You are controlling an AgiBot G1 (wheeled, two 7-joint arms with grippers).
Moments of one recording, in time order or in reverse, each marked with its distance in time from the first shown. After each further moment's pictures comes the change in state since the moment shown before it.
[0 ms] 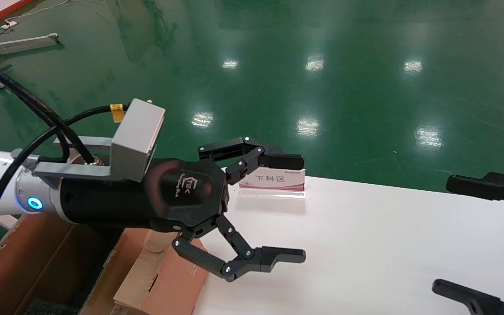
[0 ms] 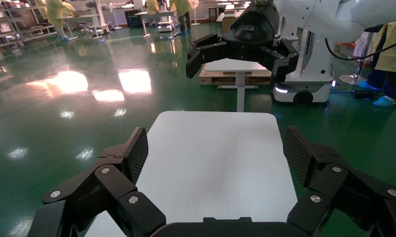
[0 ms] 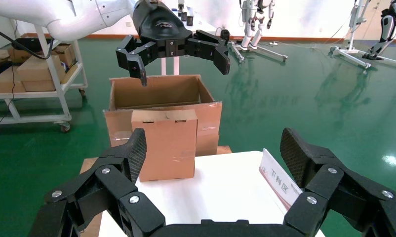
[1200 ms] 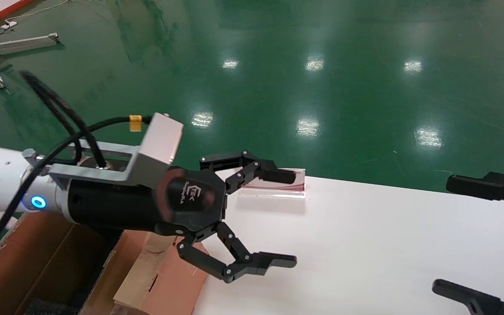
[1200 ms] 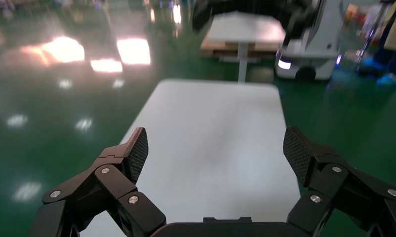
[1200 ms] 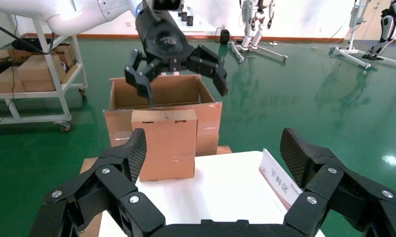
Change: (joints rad) left arm -0.103 -0.038 0.110 -0.011 0.138 -0.001 -0.087; right arm 0.000 0.000 0.000 0.000 0.000 0.000 0.000
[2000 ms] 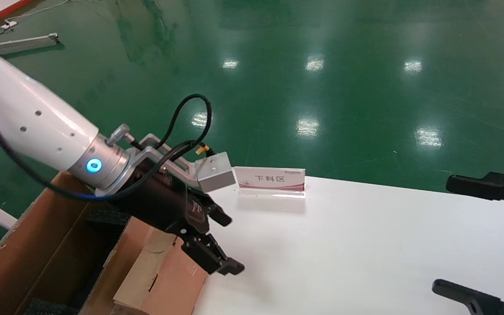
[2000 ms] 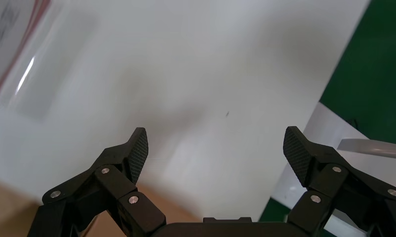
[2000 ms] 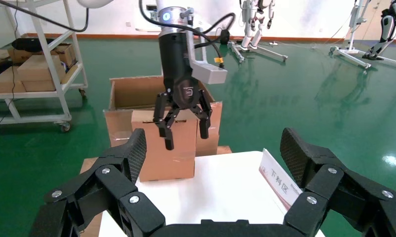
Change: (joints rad) left arm -0.566 0.132 0.528 -0.015 0.596 0.194 -0.815; right arm 0.000 0.000 0.000 0.000 0.000 0.000 0.000
